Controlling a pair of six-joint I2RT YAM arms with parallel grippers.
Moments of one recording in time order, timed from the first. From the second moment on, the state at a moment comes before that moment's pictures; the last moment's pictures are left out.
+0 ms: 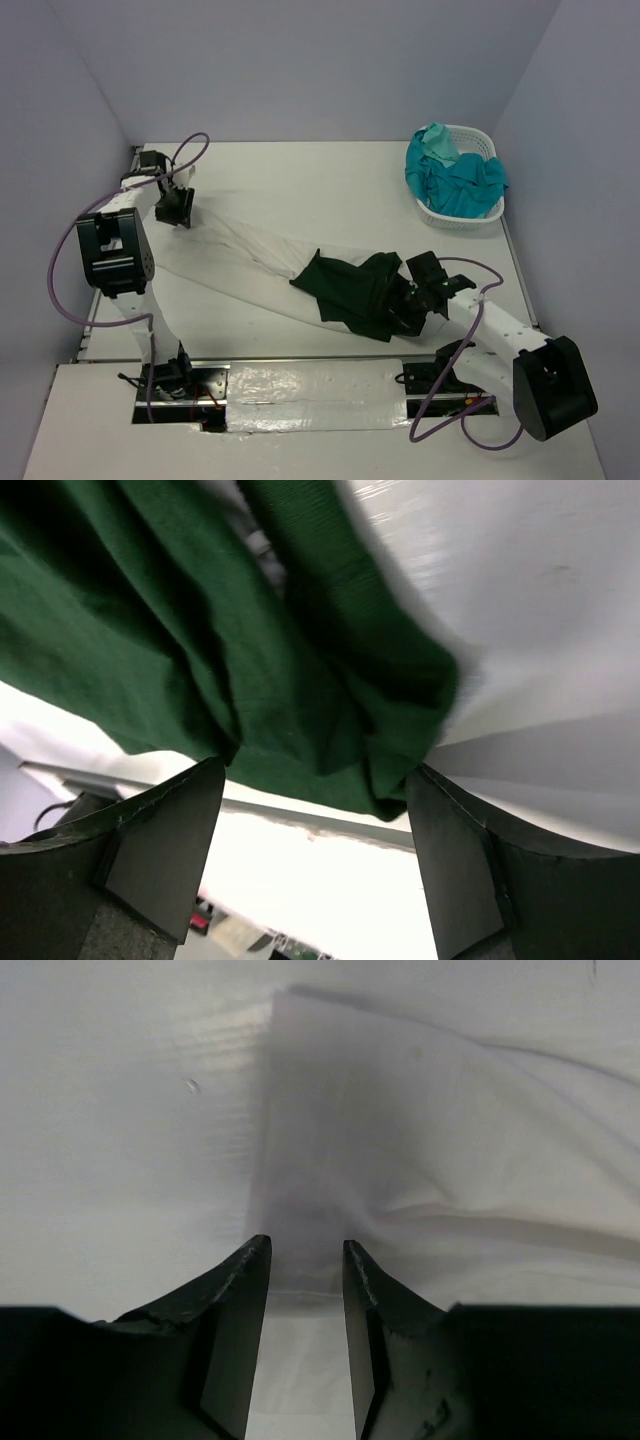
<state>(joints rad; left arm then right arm) 0.20 1.97 1.48 -0.66 0.10 0.31 0.36 1.02 0.41 -0.60 -0.28 0.95</state>
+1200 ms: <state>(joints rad) 0.25 1.78 1.14 -0.60 0.03 0.42 0.37 1.39 0.69 -0.62 -0.23 0.80</state>
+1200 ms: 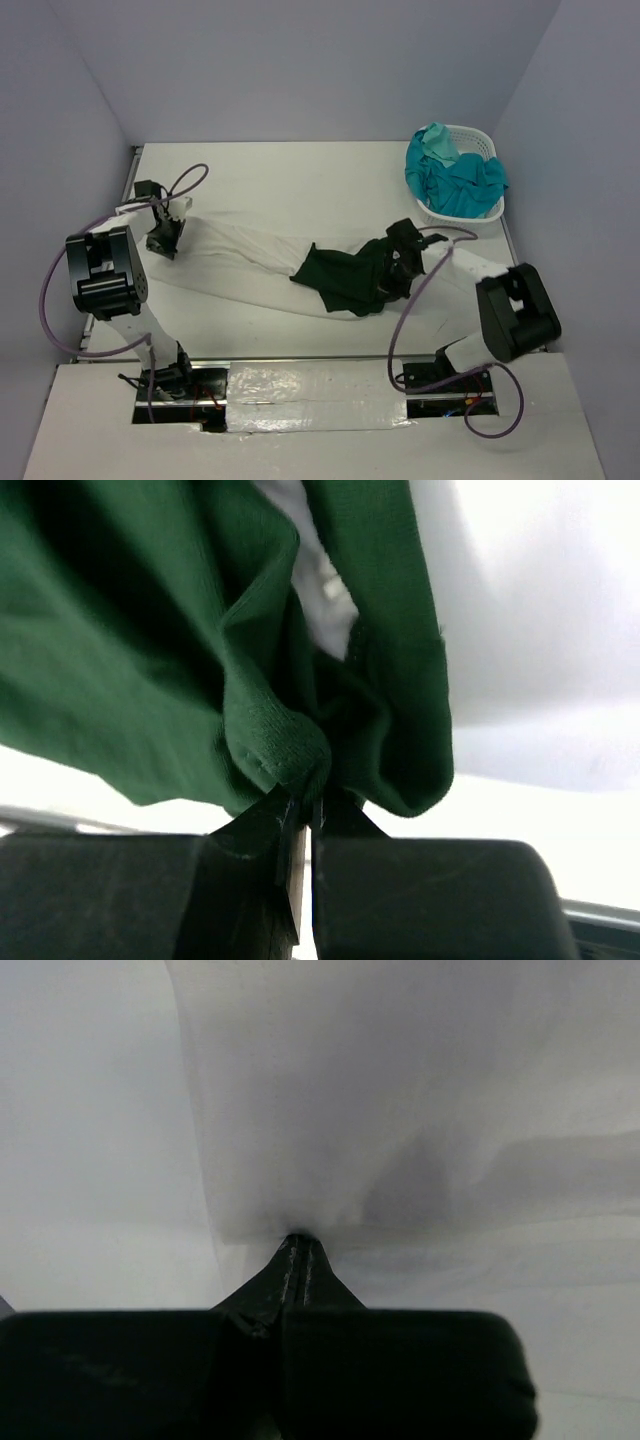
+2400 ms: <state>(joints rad) 0.40 1.53 1.36 -0.97 0.21 0.59 0.26 2.09 1.78 -0.68 -0.06 0.65</state>
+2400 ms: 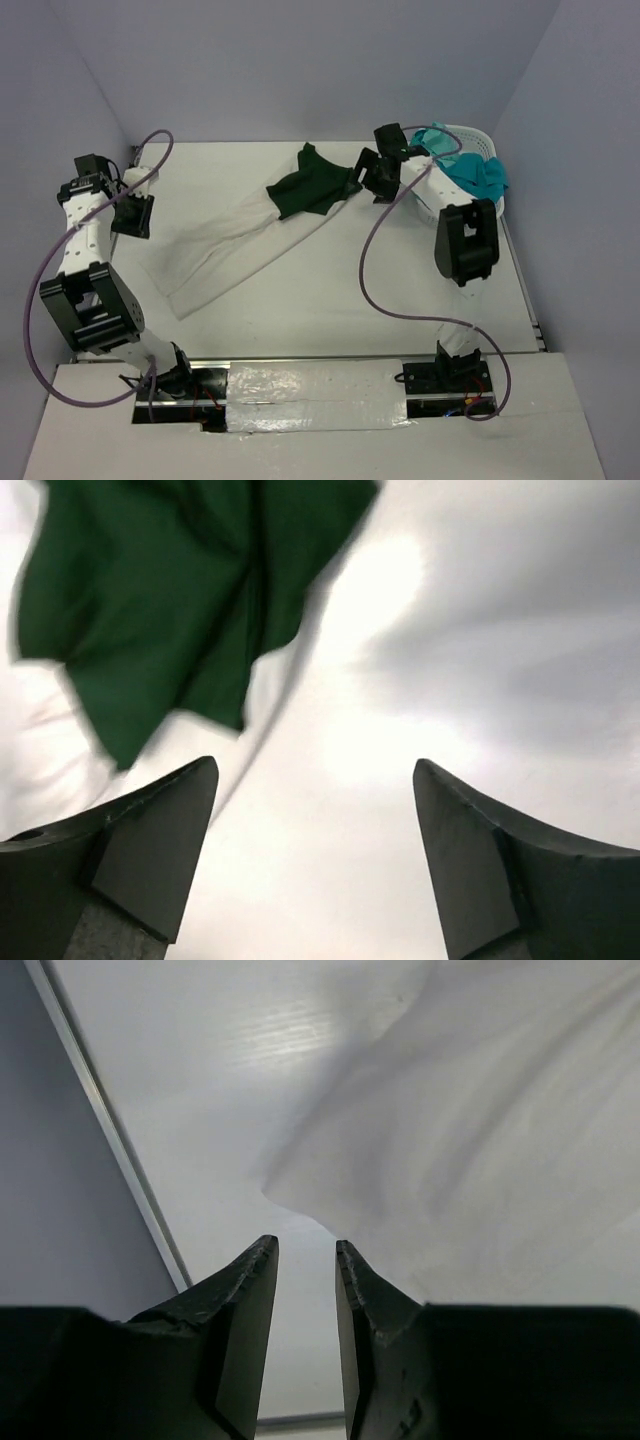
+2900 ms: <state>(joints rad) 0.41 1.82 1.46 -0.86 0.19 0.50 0.23 2.45 1.96 -0.45 -0.38 1.06</state>
